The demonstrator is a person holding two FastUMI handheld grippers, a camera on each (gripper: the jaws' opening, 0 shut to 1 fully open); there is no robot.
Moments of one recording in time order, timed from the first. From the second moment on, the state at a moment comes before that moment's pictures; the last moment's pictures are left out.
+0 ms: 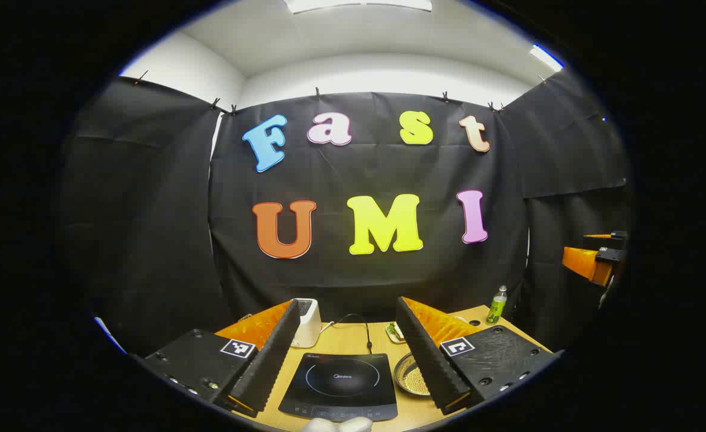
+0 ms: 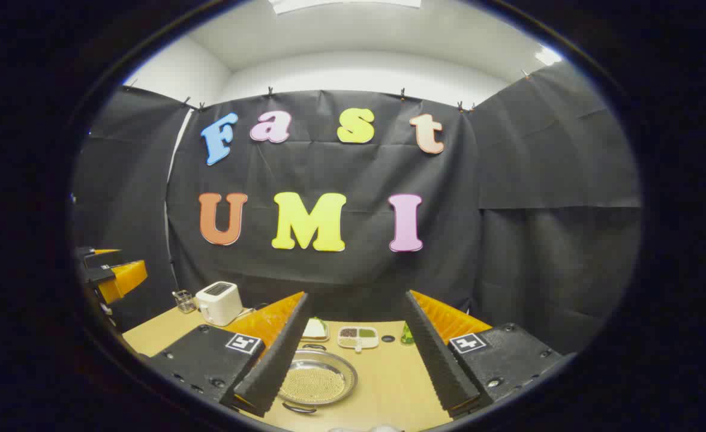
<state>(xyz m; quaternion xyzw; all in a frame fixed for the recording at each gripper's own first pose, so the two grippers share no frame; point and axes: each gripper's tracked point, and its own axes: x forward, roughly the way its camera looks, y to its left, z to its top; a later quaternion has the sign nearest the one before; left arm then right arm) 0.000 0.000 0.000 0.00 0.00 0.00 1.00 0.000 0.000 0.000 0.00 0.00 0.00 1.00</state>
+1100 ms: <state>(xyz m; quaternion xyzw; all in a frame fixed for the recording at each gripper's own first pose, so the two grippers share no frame) 0.004 0.020 -0.005 0.01 -0.01 0.01 1.00 0.011 0.060 -0.025 0.01 0.06 0.09 0.99</state>
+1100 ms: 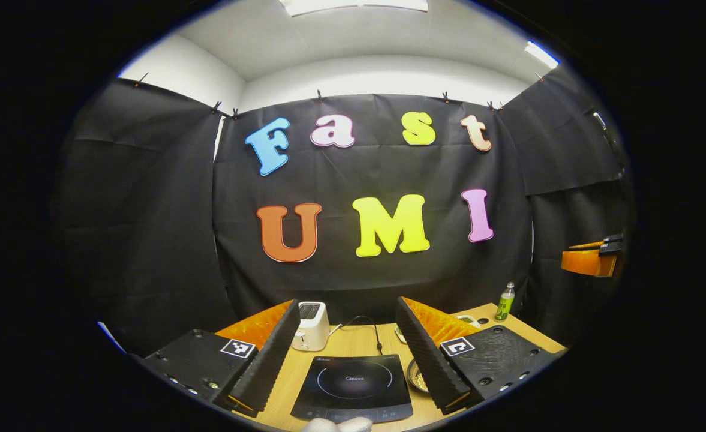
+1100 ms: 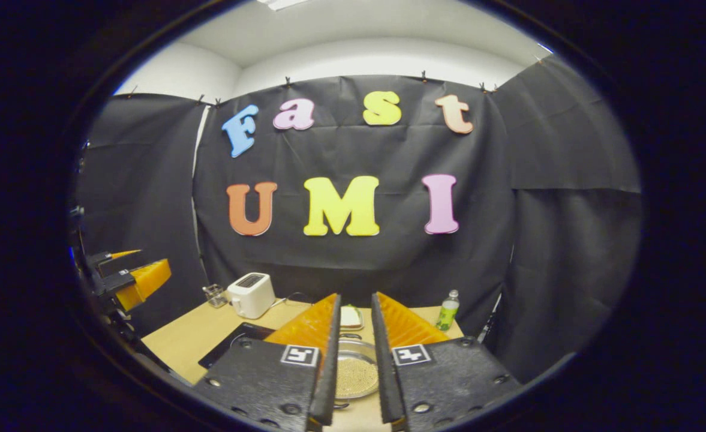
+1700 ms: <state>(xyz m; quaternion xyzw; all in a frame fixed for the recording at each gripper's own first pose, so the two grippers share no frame) 0.006 0.042 -0.026 0.01 0.00 0.03 1.00 0.024 0.148 -0.203 0.02 0.27 0.19 0.94</state>
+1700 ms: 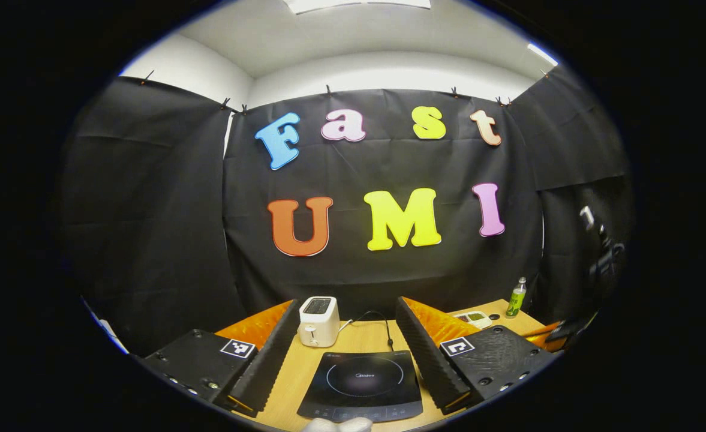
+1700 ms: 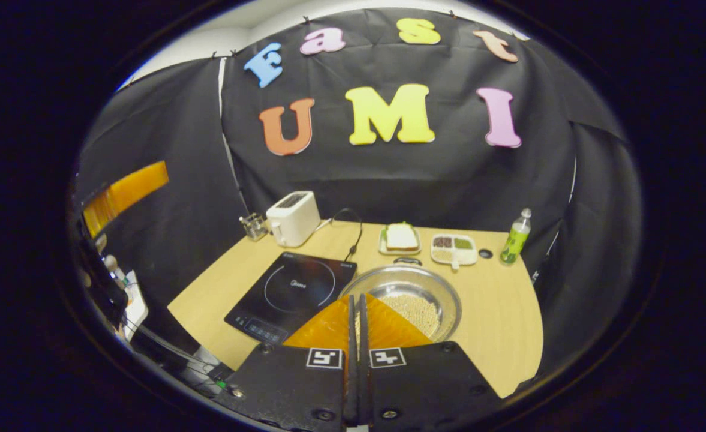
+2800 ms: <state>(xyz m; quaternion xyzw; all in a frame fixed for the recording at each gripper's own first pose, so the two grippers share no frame) 0.006 0.075 -0.049 0.01 0.04 0.06 1.00 0.025 0.172 -0.402 0.03 0.46 0.15 0.87</state>
